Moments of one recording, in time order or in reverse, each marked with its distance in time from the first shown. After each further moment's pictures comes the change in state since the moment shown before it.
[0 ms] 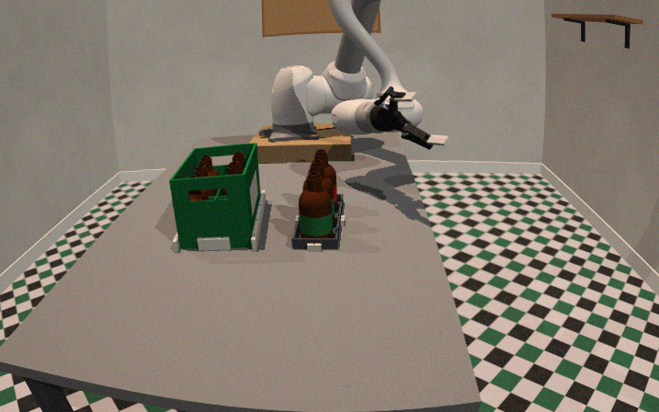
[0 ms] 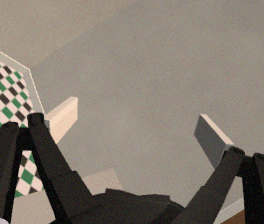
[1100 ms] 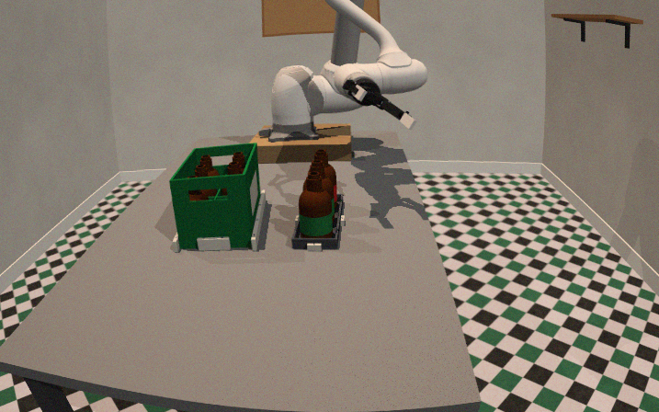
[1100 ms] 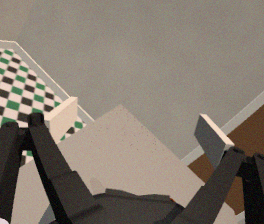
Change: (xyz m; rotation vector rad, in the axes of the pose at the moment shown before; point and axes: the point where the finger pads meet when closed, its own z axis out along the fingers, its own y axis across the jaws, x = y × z) arm -0.048 0.075 -0.053 -0.073 -0.412 0.340
